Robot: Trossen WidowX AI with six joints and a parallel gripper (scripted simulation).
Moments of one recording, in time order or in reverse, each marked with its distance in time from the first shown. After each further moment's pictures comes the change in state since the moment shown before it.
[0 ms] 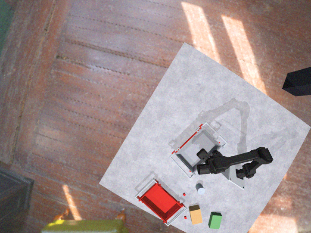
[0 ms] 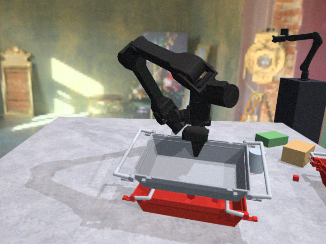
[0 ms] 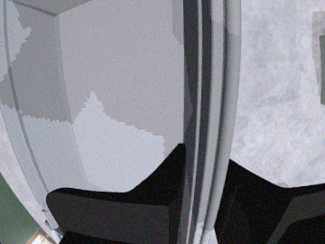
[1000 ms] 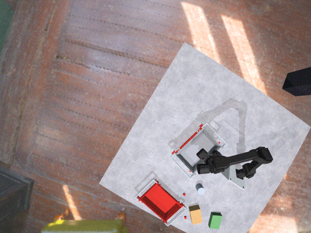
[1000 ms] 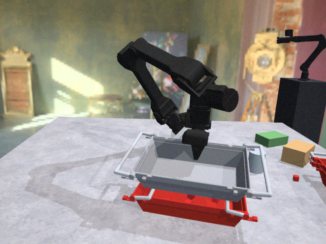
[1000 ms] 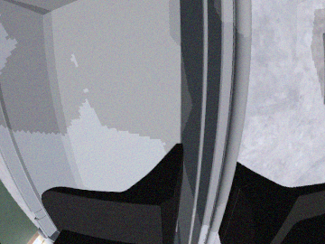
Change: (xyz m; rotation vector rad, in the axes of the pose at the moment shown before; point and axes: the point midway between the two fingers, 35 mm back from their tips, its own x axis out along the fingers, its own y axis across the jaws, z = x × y) arm 0.011 -0.004 -0.001 0.002 0.002 -0.001
